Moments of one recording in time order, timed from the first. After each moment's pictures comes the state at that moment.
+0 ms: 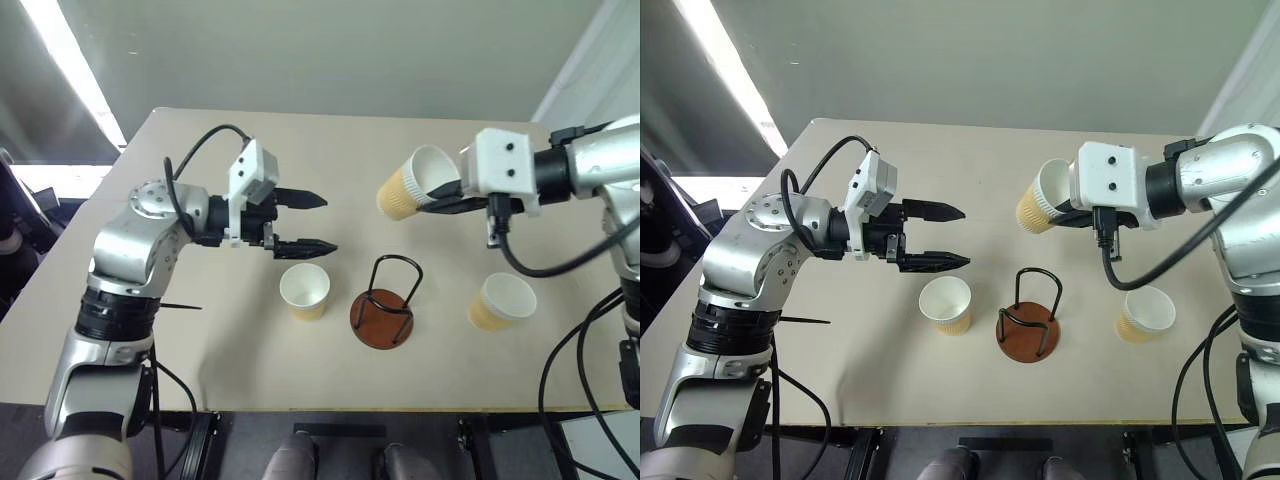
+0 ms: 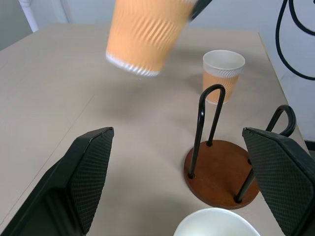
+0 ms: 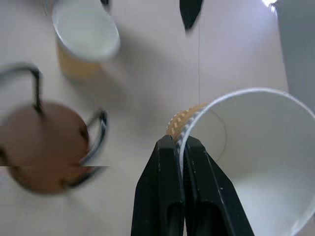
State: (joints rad) left arm -0.82 0.70 -0.06 -0.02 -0.48 0.61 -1.22; right arm -0.99 -0.91 0.13 -0.33 0.19 0.58 1.40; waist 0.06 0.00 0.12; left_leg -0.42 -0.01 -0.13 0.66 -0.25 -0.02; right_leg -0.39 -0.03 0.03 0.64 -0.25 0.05
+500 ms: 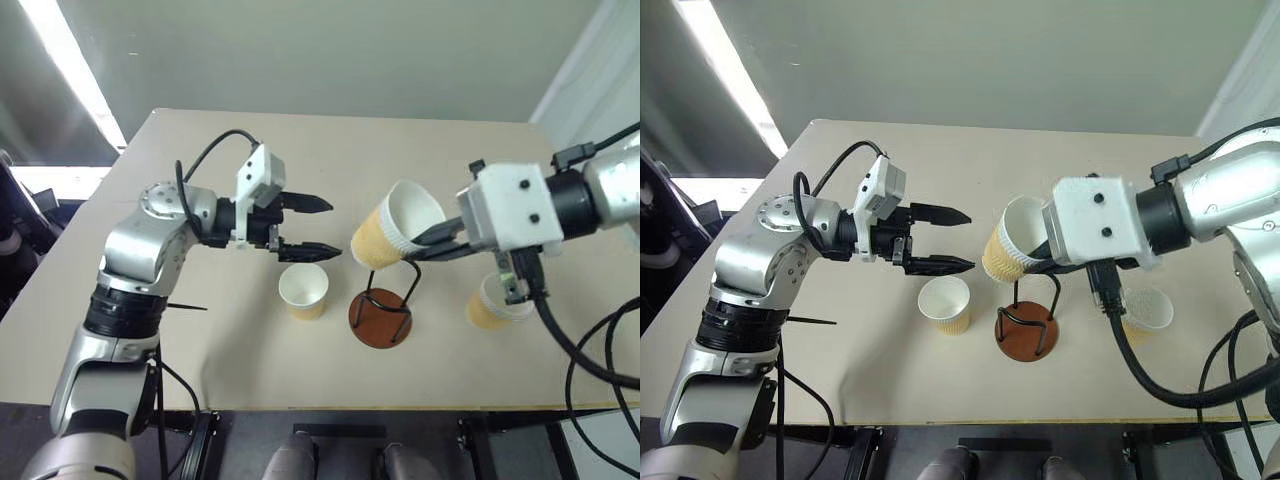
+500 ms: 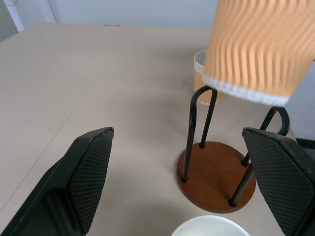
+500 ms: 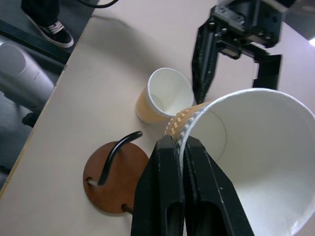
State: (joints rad) left arm -0.84 0.69 -0.09 0.01 -0.47 0.59 -1.24; right arm -0.99 -1.02 0.15 -0.60 0.39 0.73 1.40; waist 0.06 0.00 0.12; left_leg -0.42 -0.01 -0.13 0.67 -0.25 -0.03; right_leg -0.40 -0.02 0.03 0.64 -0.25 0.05
